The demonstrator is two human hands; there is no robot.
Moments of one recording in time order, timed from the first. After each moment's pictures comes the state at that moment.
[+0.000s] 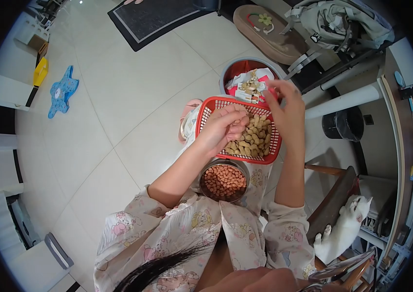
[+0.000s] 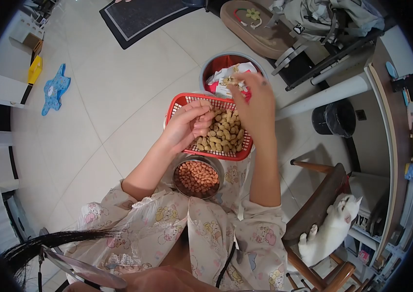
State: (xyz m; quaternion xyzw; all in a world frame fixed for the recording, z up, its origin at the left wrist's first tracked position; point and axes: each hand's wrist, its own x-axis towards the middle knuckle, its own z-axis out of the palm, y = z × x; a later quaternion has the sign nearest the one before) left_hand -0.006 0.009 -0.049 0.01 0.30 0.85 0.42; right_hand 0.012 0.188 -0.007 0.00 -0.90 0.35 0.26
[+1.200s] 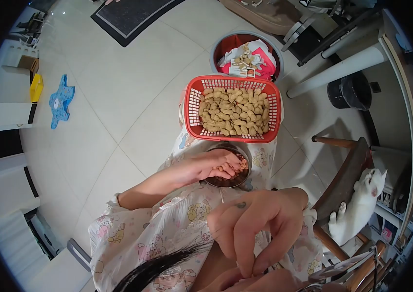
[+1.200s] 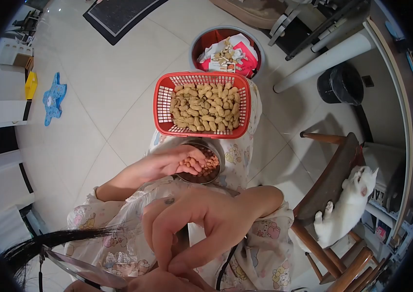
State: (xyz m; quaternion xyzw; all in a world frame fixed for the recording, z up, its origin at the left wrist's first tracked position) left_hand 0.068 -0.056 -0.062 0.09 0.33 0.68 0.64; right_hand 0.131 0.119 0.059 0.31 -0.27 0.87 -0.29
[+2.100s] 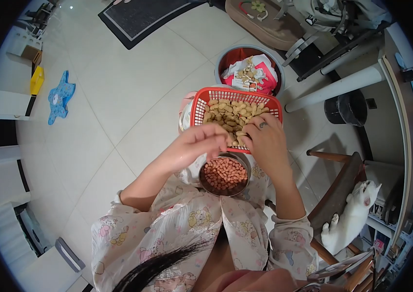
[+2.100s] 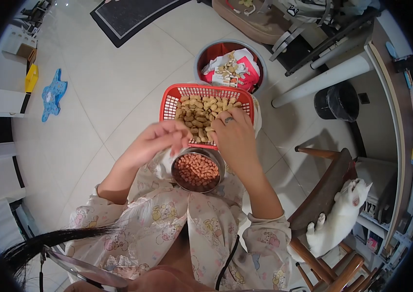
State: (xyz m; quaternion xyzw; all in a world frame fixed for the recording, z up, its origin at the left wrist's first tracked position) left_hand 0.018 -0.055 -0.024 0.20 0.55 0.67 0.45; right_hand 0.087 0.157 -0.042 0.09 -0.97 0.17 0.13
